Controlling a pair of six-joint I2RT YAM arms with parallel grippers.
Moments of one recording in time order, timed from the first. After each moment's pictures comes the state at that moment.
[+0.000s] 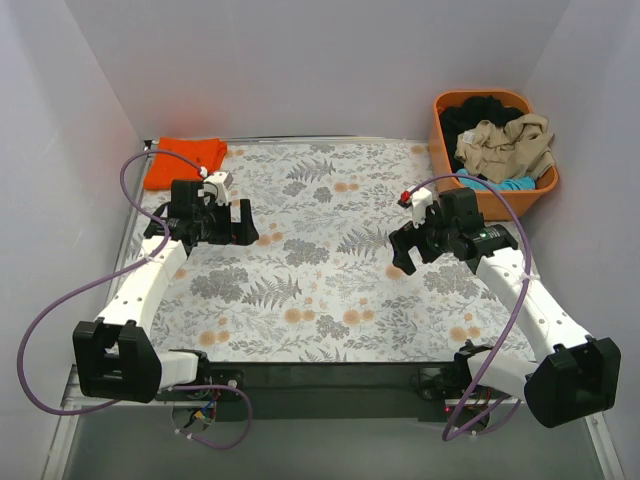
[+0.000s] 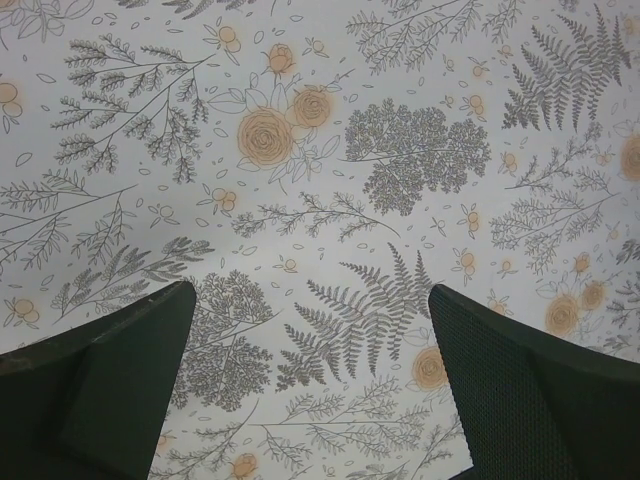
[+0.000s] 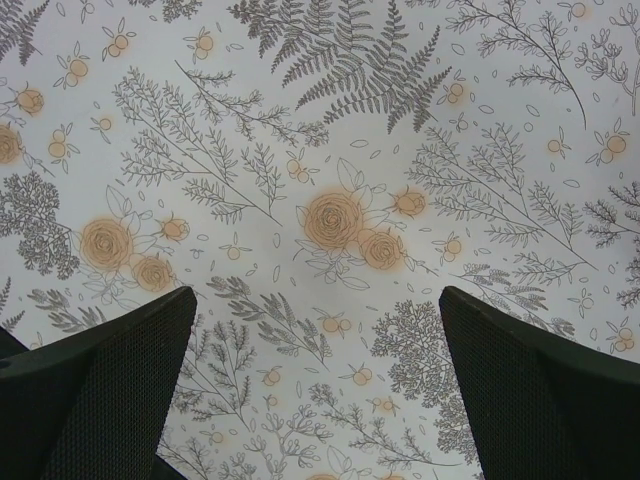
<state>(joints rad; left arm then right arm) -0.11 1.27 1.00 -0.55 0.32 -0.09 0.31 1.14 0.95 -0.67 -0.33 -0.29</state>
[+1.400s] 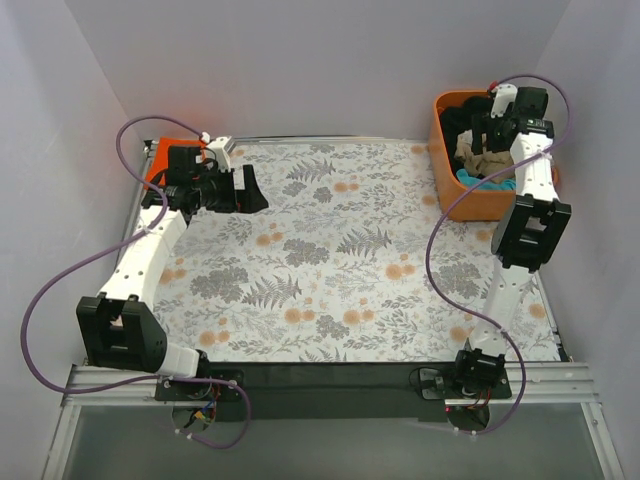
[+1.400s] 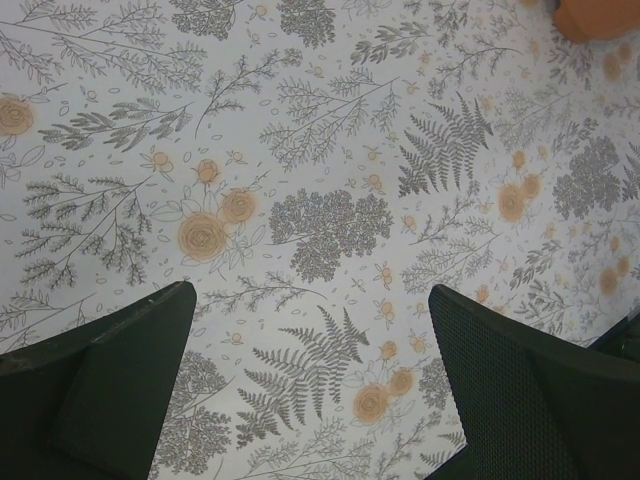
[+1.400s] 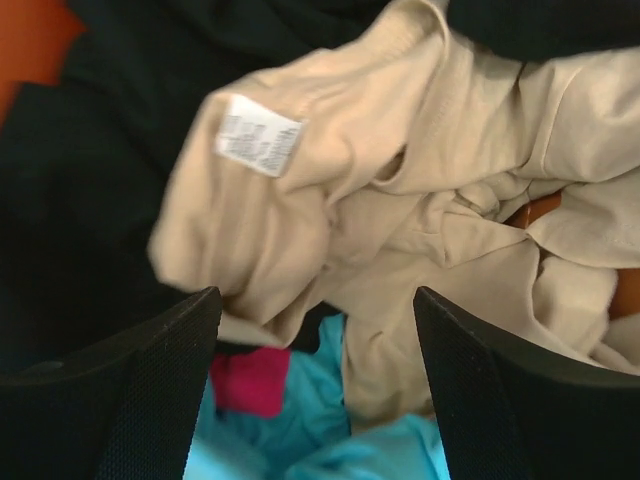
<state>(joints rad) -0.11 1.42 1.29 -0.58 0.48 -0.13 -0.21 2.26 2.24 -0.69 -0.23 -0.33</state>
